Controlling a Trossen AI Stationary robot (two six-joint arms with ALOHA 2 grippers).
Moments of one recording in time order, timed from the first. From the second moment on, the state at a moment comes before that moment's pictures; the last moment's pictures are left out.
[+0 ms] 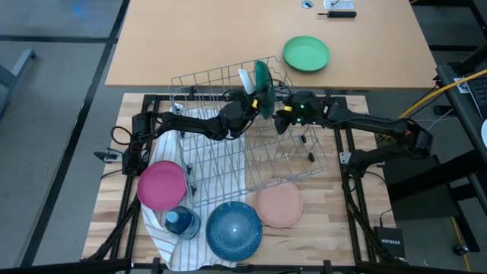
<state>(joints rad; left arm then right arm) 0.22 2.03 1.40 0.85 -0.79 -0.80 -0.48 1.26 0.87 -0.24 0.00 0.32</state>
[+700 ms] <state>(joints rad) 0.24 2.03 1.40 0.85 -0.79 -0.90 -0.57 1.23 0.87 -0.01 -0.01 0.26</state>
